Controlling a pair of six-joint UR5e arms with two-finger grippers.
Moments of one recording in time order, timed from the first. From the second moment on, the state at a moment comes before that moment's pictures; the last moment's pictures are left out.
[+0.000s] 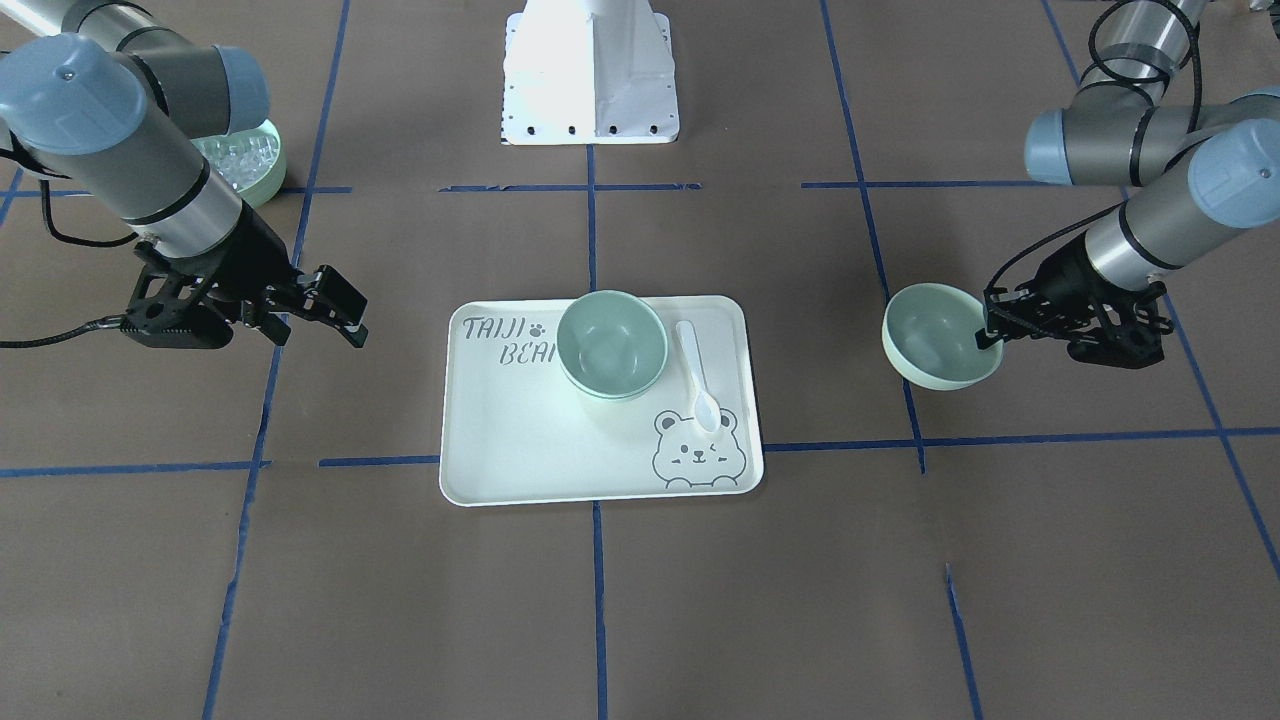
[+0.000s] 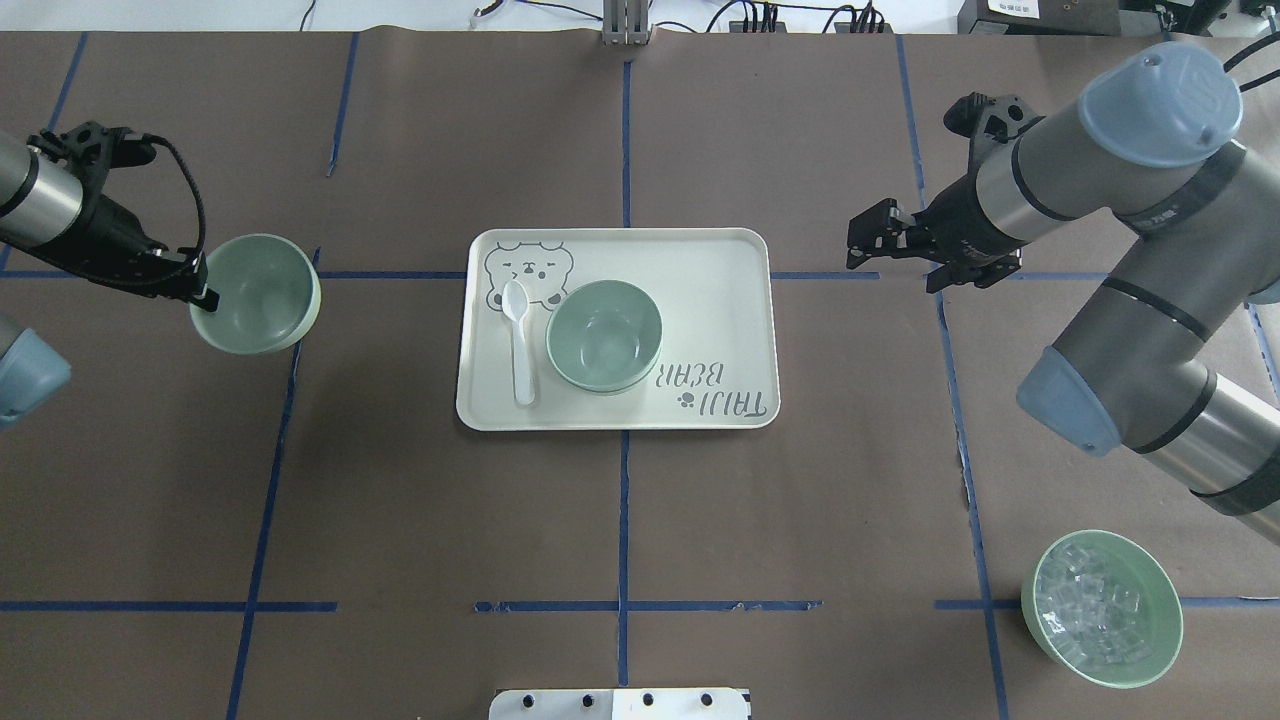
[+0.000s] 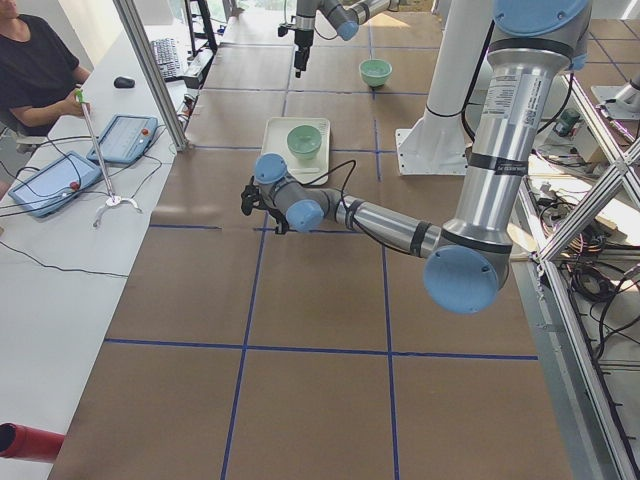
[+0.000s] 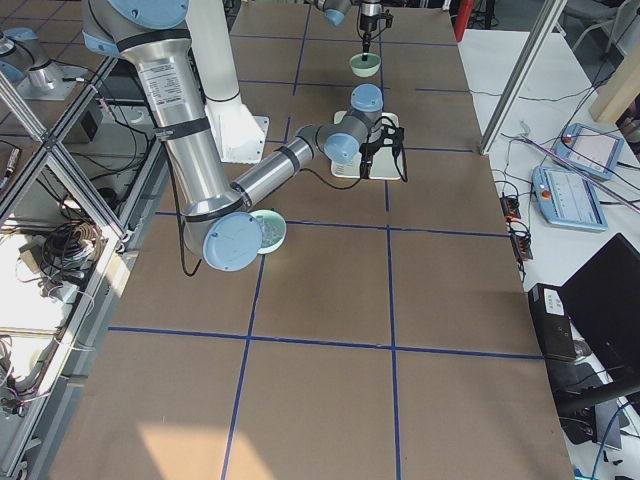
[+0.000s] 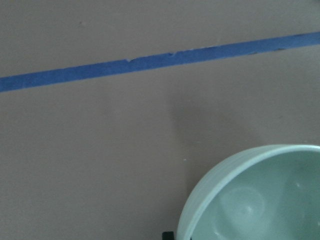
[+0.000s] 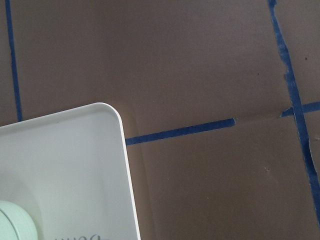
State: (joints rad) left arm -1.00 -1.82 -1.65 -2.02 -2.37 -0.93; right arm 0.88 -1.25 1.82 -1.27 2.16 1.21
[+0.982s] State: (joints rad) left arm -0.68 -2.21 -1.56 -2.01 -2.19 -1.48; right arm 0.95 -1.31 1.79 -1.27 2.19 1.02
